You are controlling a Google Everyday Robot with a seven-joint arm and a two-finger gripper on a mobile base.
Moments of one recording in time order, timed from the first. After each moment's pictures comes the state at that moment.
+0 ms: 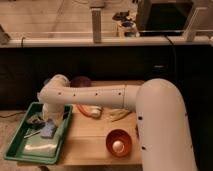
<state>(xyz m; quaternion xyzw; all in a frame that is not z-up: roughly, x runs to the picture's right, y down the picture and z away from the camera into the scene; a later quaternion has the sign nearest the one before) -0.287 0.164 0.736 -0.19 -0.34 -0.50 0.77</state>
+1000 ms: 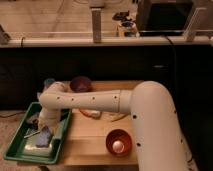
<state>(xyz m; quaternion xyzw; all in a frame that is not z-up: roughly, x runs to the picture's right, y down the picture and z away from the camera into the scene) -0.309 0.206 0.740 -0.21 -0.40 -0.50 0.74</state>
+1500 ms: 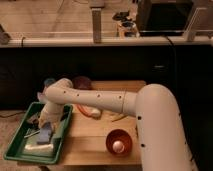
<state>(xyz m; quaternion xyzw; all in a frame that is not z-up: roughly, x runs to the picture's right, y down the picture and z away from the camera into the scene) -0.308 0.181 0.732 -0.20 -0.45 -0.48 0.72</state>
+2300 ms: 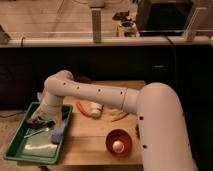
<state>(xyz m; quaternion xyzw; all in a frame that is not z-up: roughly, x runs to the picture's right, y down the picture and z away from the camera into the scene) -0.307 0.150 0.717 -0.19 -0.45 -0.49 0.72</state>
